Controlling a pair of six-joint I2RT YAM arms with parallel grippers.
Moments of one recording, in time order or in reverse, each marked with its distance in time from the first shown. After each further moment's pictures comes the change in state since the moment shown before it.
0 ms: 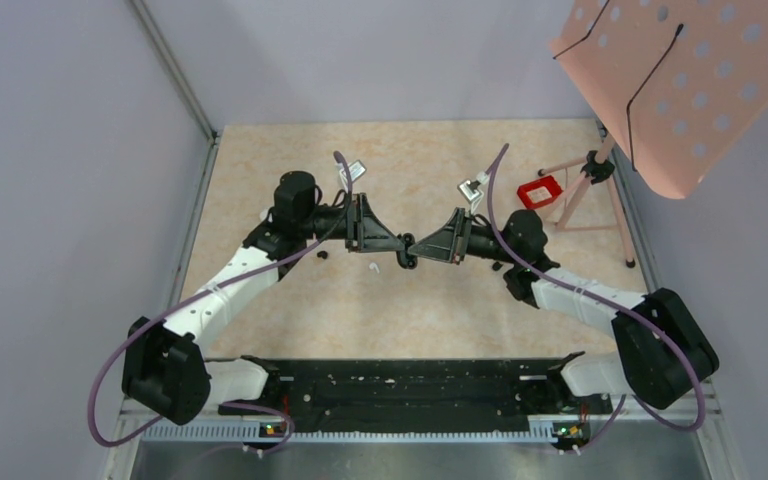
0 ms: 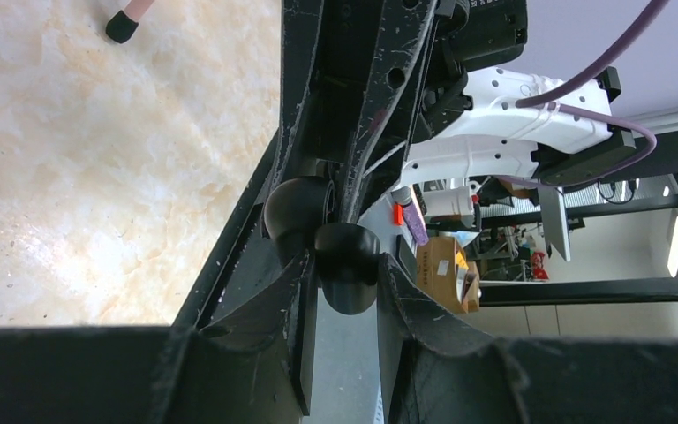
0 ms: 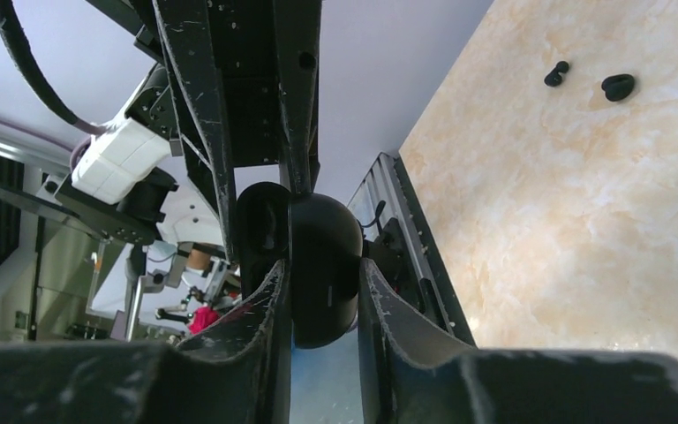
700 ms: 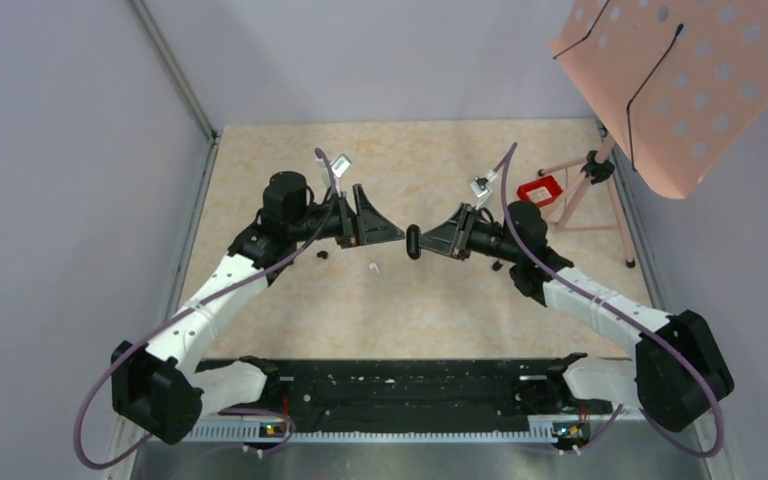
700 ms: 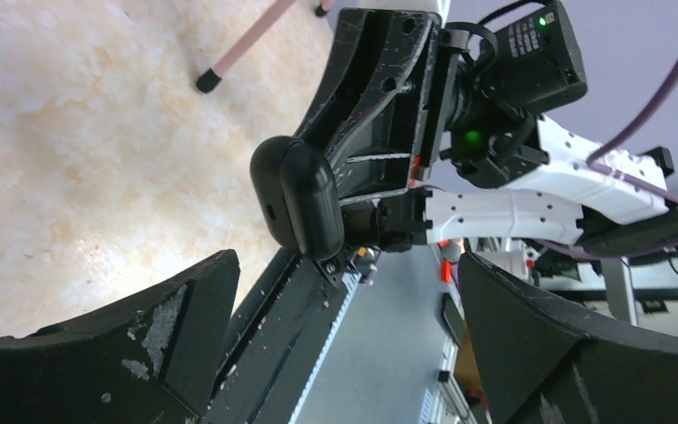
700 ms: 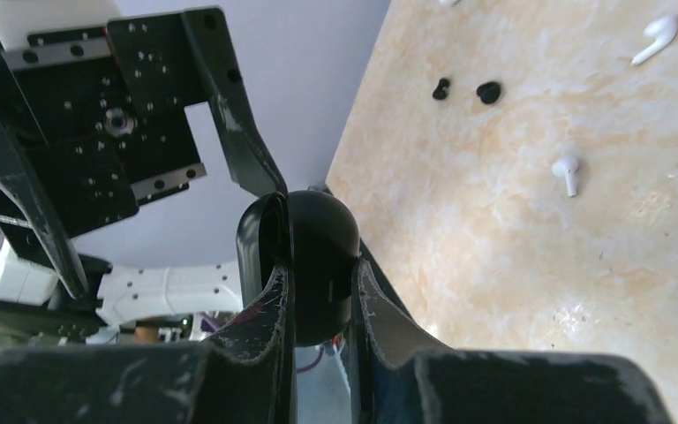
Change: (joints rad) left arm 0.000 -0.077 0.042 -0.157 -0.188 0.076; right arm -0.003 -0.098 0.053 -0.388 0.185 -0.115
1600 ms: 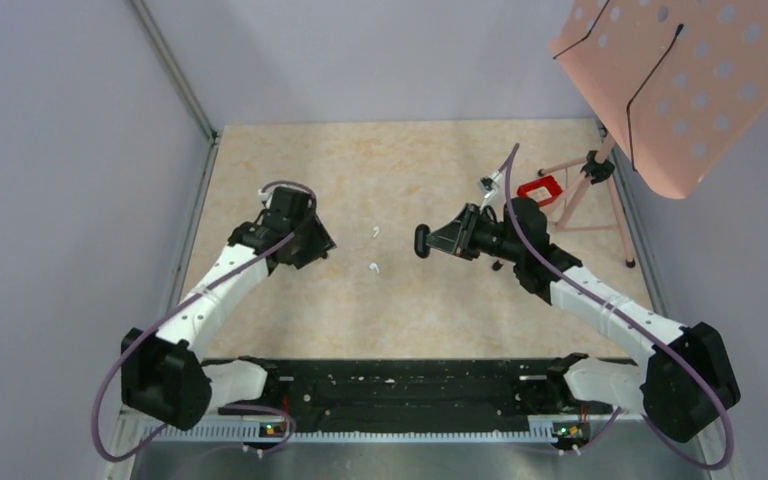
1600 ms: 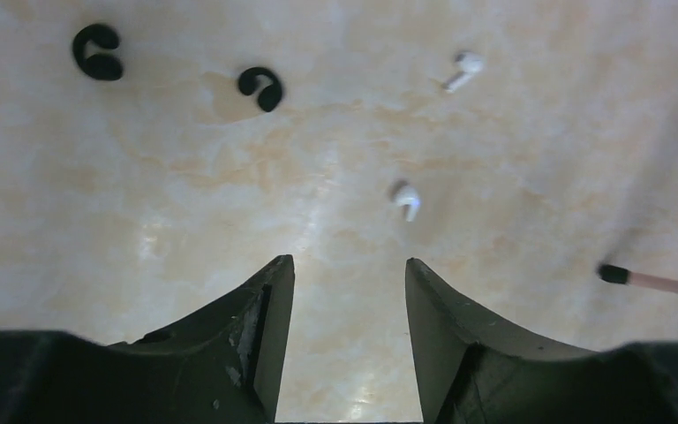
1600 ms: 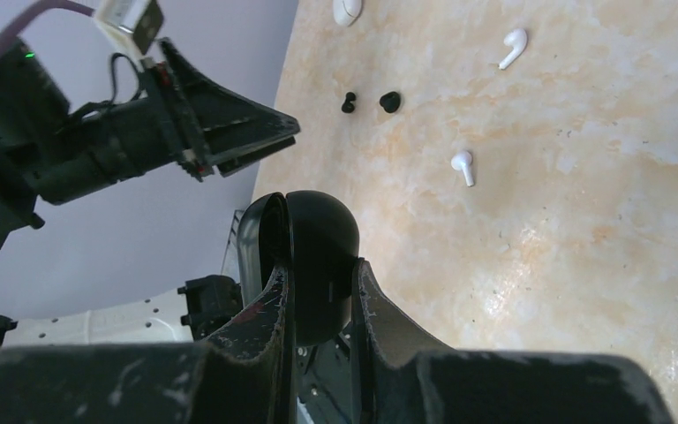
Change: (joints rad) left arm 0.092 0.011 0.003 -0.526 -0.870 -0.044; right arm 0.000 -0.069 0.076 -0.317 0.181 -0.148
